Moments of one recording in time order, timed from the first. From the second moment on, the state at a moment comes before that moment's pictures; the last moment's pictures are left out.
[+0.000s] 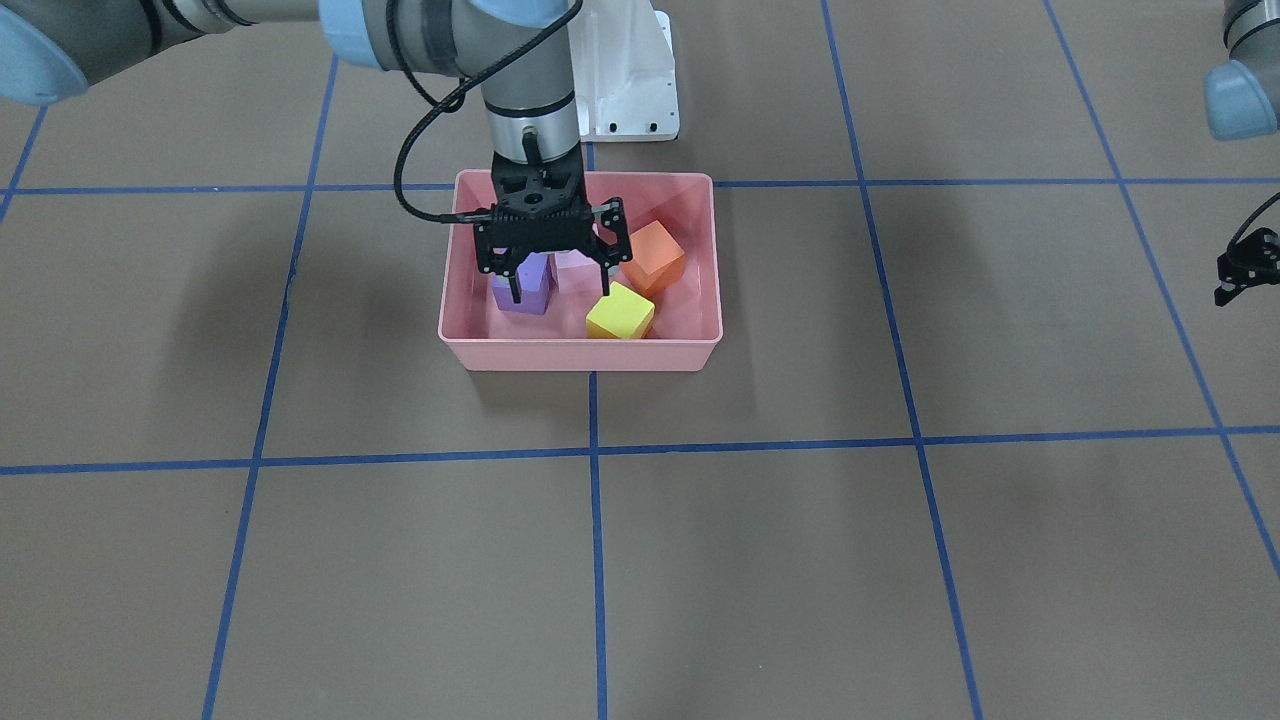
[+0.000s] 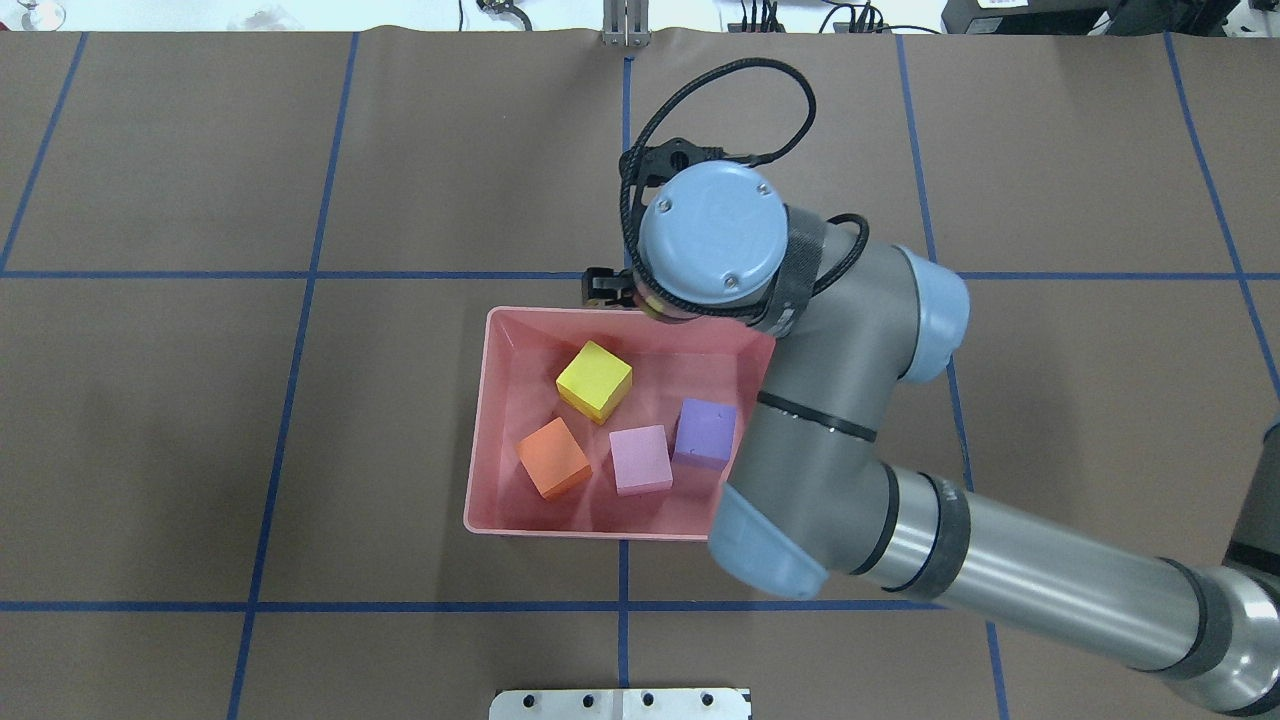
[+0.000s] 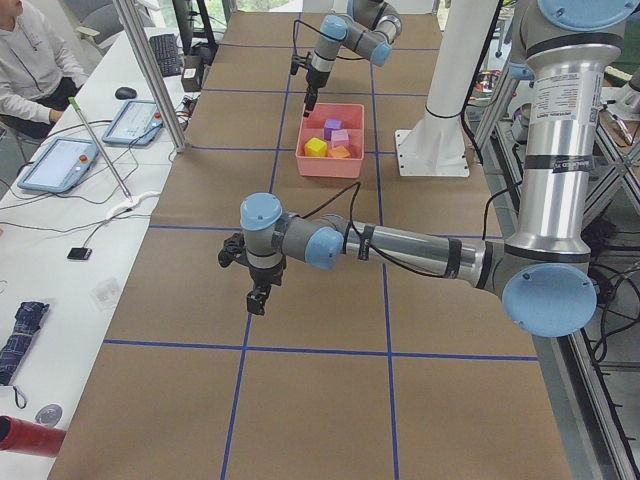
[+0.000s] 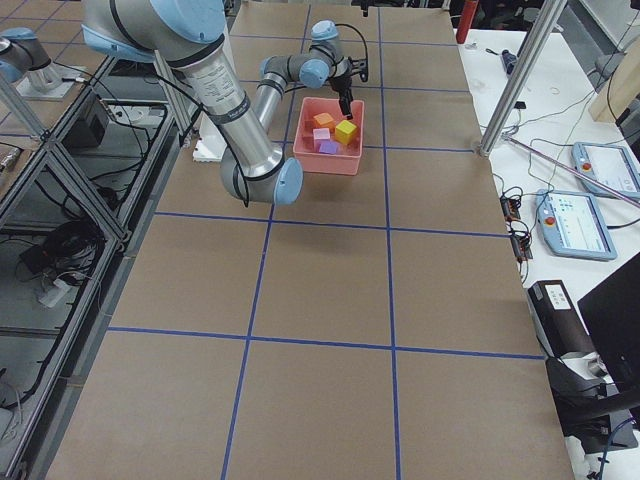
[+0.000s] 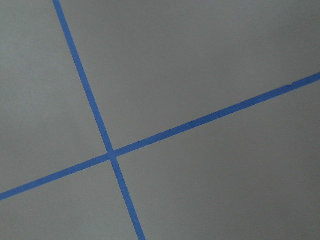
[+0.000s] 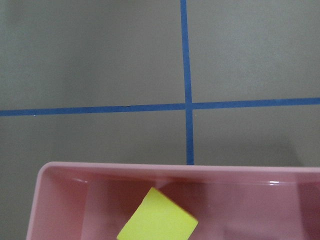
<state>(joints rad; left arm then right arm) -1.34 -1.58 -1.69 -1.72 -2.22 -0.01 0.56 -0.82 1.75 -1.63 1.67 1.16</state>
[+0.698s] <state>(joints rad) -1.46 -1.50 -1.68 -1.69 -2.35 0.05 0.92 -1.08 1.76 -1.54 1.99 0.71</state>
